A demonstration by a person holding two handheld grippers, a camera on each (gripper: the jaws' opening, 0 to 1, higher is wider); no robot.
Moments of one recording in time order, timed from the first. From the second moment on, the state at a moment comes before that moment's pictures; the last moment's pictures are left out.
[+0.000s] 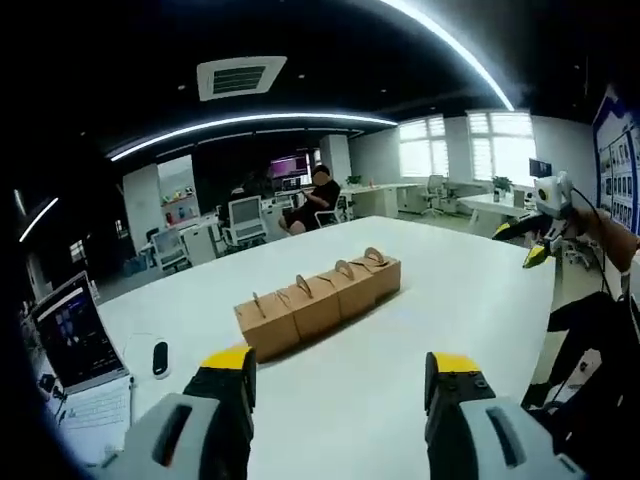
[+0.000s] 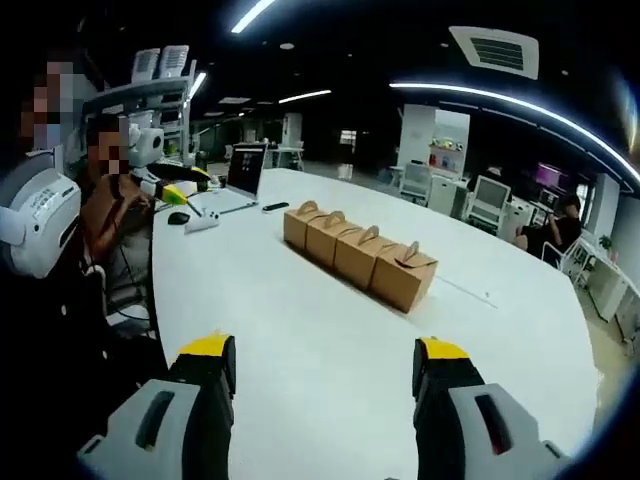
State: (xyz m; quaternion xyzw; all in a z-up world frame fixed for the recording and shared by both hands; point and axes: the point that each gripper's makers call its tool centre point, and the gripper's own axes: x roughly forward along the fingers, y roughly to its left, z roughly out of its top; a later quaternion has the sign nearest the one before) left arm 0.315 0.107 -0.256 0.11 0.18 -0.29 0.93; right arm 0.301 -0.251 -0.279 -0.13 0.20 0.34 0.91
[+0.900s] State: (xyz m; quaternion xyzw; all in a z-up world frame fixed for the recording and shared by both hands) left arm 0.402 0.088 -0.278 0.11 0.23 -0.32 0.91; right arm 0.298 -0.231 -0.276 -0.15 0.21 0.35 0.90
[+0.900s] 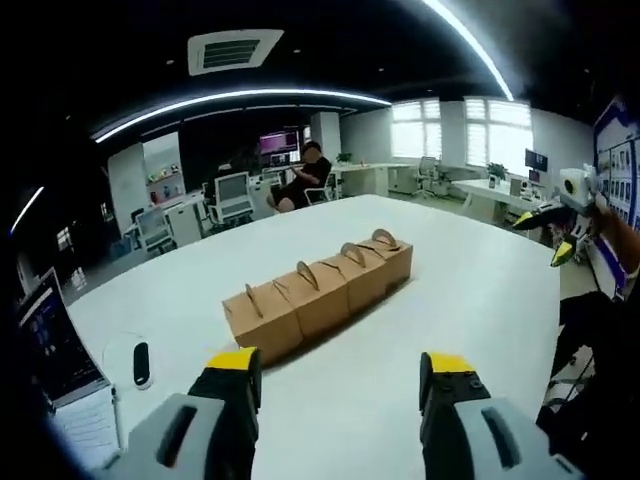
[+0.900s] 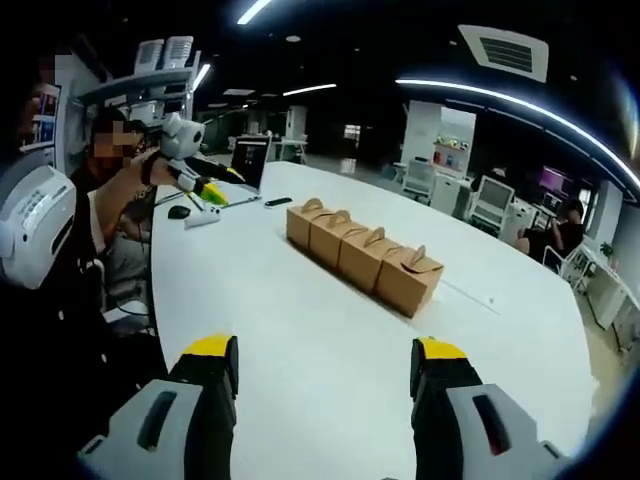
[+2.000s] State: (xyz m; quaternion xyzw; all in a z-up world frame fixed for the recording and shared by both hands) left arm 0.566 0.004 -0.331 0.10 0.29 -0.21 0.93; right arm 0.271 -0.251 -0.296 -0.14 0.22 0.33 0.91
